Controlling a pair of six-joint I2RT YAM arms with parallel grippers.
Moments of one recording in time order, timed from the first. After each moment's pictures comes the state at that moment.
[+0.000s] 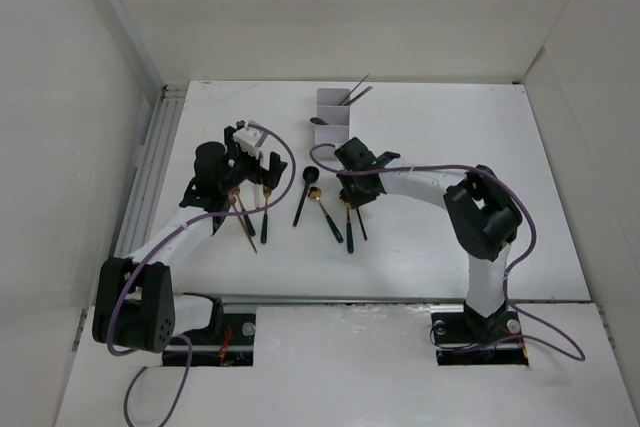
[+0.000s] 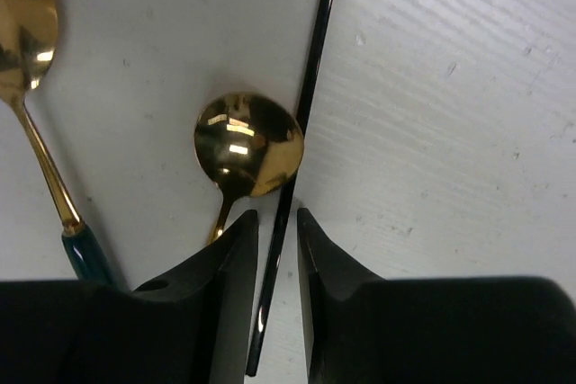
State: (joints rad) left arm -0.19 1.24 0.63 0.36 0.40 0.14; right arm 0.69 1.93 1.30 -0.49 0.11 0.28
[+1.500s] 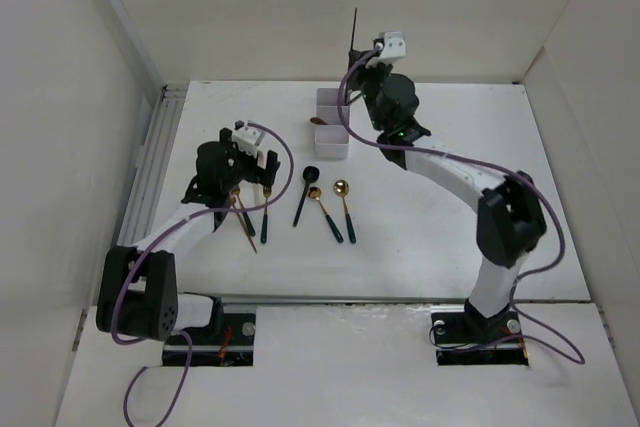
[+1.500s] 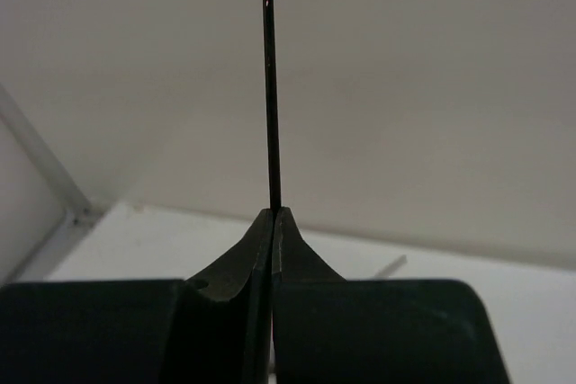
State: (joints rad) left arm -0.18 1.29 0.63 0.36 0.31 0.17; right arm 0.60 1.73 1.41 0.53 0.32 0.07
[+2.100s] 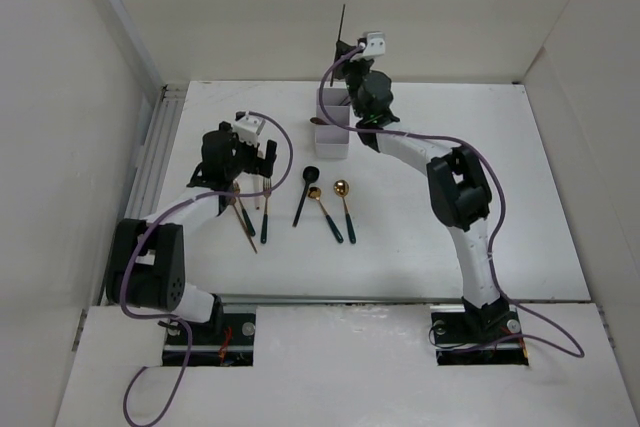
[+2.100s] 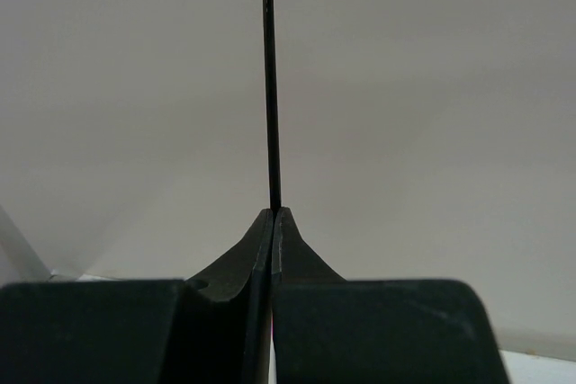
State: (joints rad) left arm -0.16 1.44 0.72 0.35 0.23 0.16; right arm 0.53 2.26 1.82 0.86 0.26 0.06
